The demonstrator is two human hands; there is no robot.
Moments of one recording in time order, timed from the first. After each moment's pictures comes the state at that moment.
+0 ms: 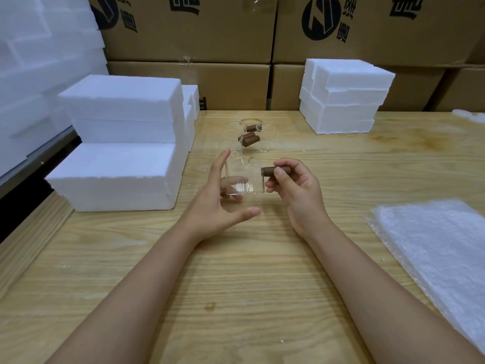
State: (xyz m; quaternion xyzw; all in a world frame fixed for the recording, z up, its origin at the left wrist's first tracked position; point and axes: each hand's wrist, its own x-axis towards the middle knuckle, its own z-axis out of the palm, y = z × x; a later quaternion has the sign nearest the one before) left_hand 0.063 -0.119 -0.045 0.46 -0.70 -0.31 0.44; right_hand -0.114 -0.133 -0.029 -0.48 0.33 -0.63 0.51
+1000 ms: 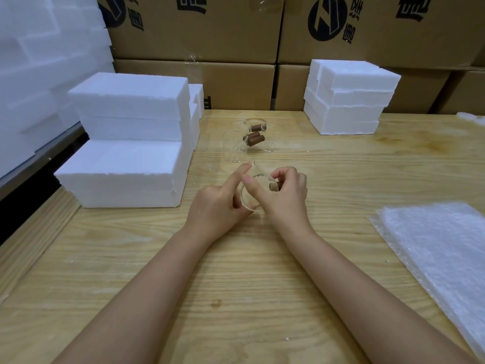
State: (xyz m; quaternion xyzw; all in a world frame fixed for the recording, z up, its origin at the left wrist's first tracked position) left_hand 0.053 -0.109 -0.040 0.49 -0.76 0.02 0.42; right_hand -0.078 -0.112 -0.024 -0.56 0.58 -0.50 0.31
